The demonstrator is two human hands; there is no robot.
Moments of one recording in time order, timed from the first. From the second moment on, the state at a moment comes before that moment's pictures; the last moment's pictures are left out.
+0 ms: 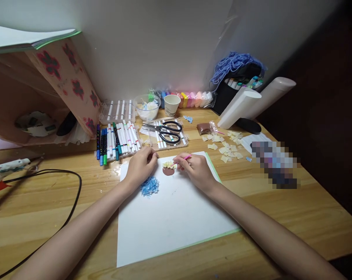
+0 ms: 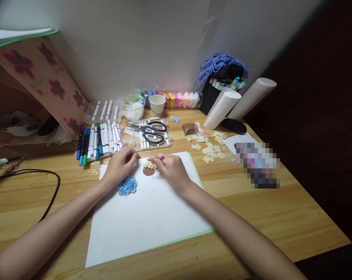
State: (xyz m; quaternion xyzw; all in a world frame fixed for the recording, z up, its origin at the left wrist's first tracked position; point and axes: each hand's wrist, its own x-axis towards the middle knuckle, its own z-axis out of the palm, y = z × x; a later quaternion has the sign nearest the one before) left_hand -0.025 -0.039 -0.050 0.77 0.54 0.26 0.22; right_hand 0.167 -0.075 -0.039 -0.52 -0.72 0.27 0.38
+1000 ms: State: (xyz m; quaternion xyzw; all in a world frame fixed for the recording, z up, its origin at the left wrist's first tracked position) left_hand -0.026 -0.034 -0.047 0.73 0.57 0.27 0.27; right_hand 0.287 -0.049 -0.071 -0.61 -0.70 0.05 0.37
